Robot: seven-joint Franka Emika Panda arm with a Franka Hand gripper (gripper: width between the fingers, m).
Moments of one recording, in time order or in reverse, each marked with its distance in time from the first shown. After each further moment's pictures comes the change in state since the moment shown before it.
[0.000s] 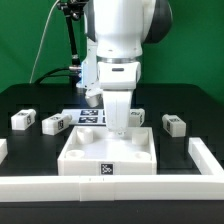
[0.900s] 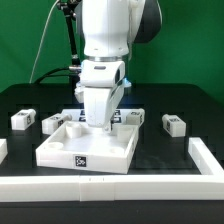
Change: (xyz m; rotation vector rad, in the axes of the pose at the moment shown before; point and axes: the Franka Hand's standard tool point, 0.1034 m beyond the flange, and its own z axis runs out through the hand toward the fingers) arm -0.027 -0.025 0.002 0.006 -0.006 0.134
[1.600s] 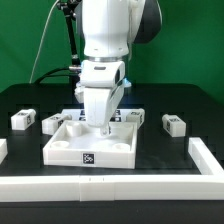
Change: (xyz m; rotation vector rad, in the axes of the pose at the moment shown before) arm 0.000 -0.001 0.000 0.002 0.000 0.000
